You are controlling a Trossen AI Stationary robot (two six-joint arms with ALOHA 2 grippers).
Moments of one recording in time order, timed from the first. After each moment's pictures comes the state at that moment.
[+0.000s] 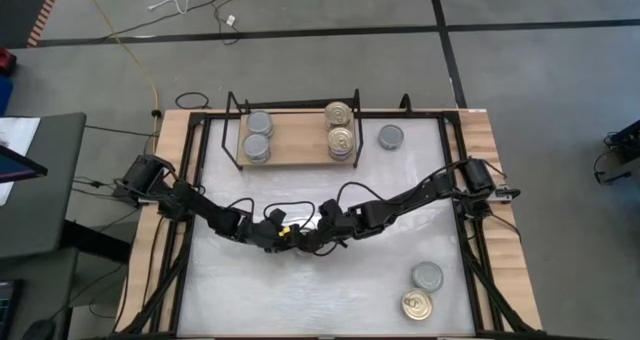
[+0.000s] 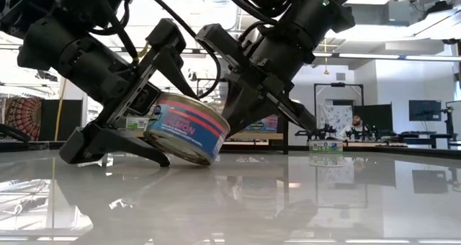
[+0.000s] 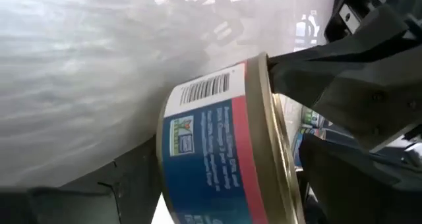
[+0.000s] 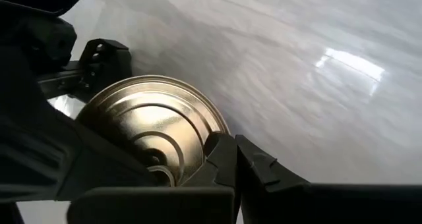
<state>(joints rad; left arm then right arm) -0.36 1.72 0.59 0.60 -0.30 -1.77 0.24 1.97 1.24 -0.16 0.21 1.23</state>
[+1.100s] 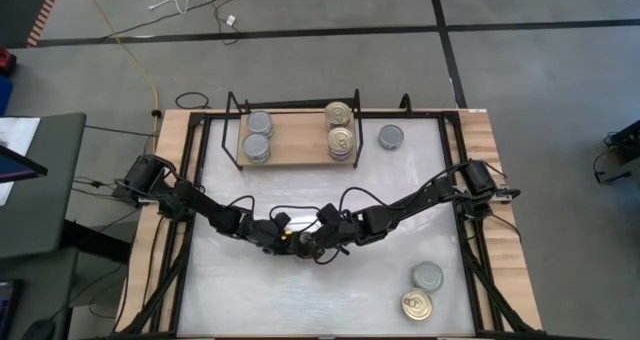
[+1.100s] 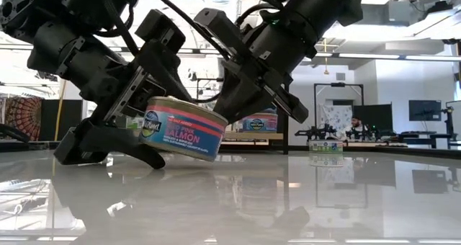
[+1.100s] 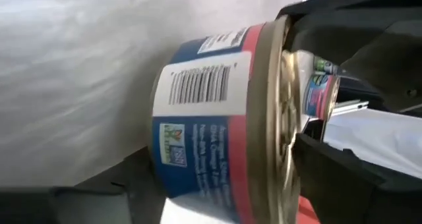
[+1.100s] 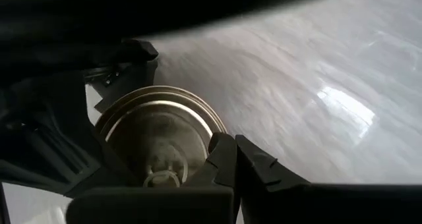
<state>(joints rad) -0.35 1.72 0.59 0.63 -0.08 -1.64 0.27 1.96 1.24 -0.11 0.31 1.07</state>
